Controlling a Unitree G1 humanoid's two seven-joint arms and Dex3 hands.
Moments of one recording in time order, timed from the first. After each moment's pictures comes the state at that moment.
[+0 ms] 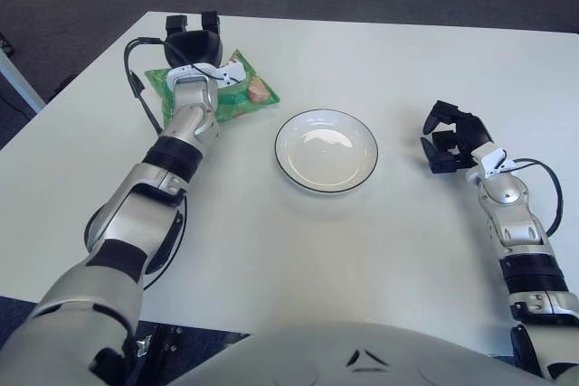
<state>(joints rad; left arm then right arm) -0.88 0.37 -0.39 0.72 0.91 0.40 0.18 -0.16 -0.44 -0.04 0.22 -0.06 -0.09 0.10</state>
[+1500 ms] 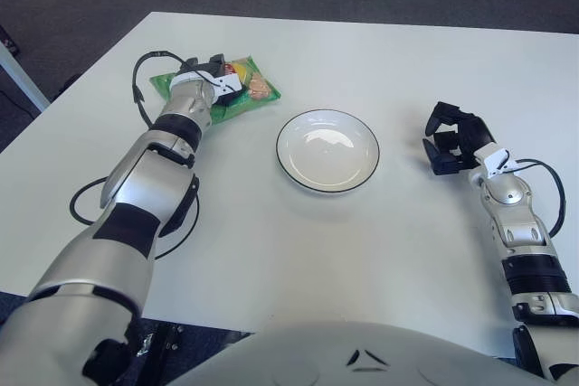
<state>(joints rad) -1.08 0.35 -0.43 1.27 0.67 0.07 -0.08 -0.15 -0.45 -0.05 0.22 -0.05 -0.09 0.12</state>
